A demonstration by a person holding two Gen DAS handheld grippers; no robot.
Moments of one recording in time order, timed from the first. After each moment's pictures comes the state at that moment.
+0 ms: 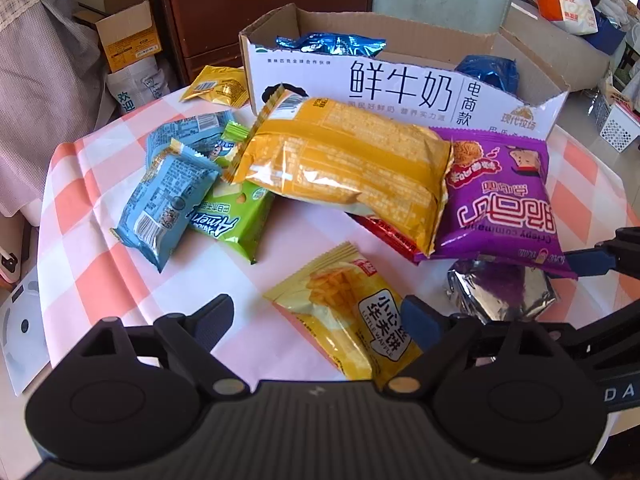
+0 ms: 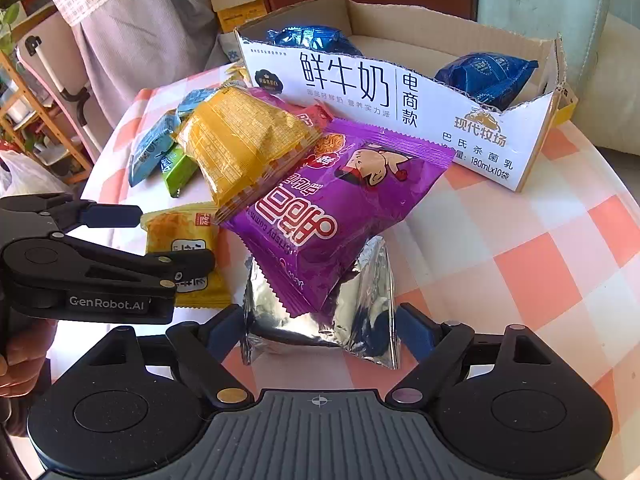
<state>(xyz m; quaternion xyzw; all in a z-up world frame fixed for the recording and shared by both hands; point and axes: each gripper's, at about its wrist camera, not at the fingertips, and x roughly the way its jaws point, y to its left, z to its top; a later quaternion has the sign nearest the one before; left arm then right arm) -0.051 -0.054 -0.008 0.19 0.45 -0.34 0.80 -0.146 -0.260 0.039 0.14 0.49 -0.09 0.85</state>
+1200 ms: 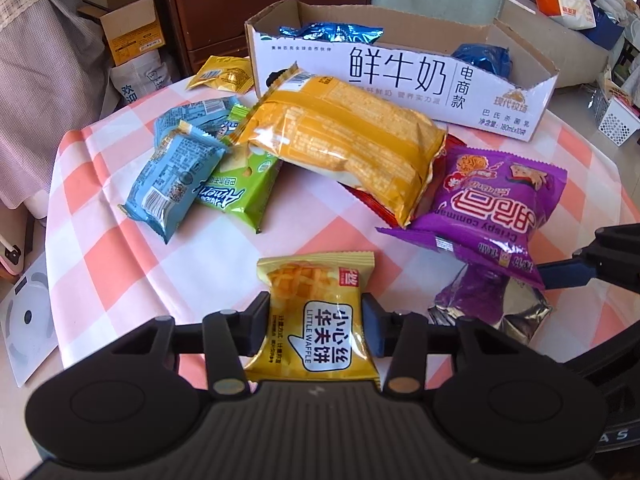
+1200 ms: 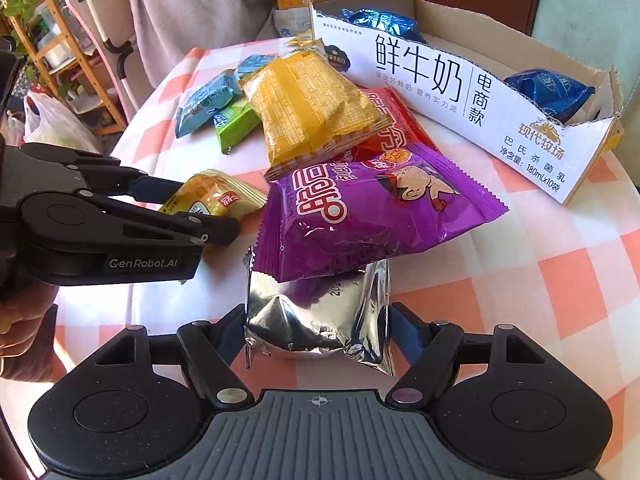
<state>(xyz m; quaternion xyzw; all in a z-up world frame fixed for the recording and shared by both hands) -0.064 -0.041 -0.005 0.19 0.46 -0.34 0.80 -0.145 -0.229 0.037 0.09 0.51 -0.03 0.86</state>
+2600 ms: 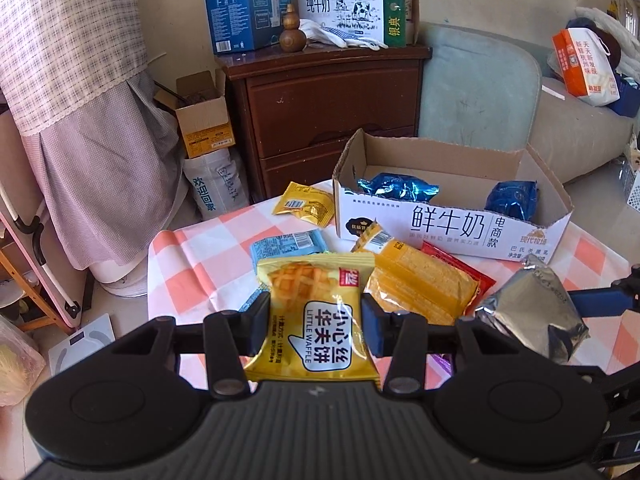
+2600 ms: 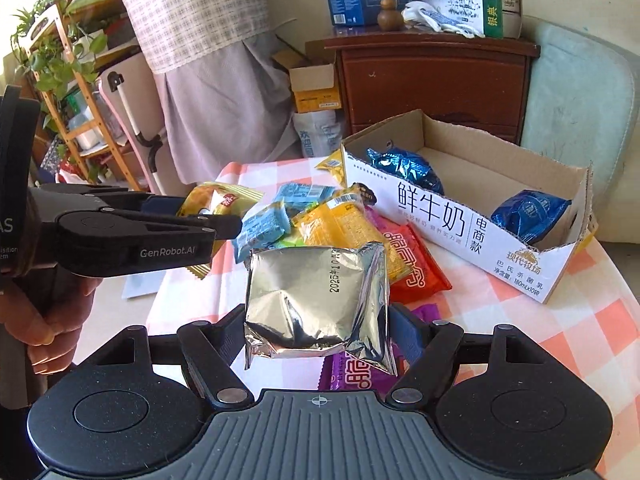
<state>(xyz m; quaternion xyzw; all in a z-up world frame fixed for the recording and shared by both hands) -0.049 -0.010 0.089 0.15 0.34 -0.29 0.88 -0.150 -0.214 0.122 0.11 0.38 -0.04 0.92</state>
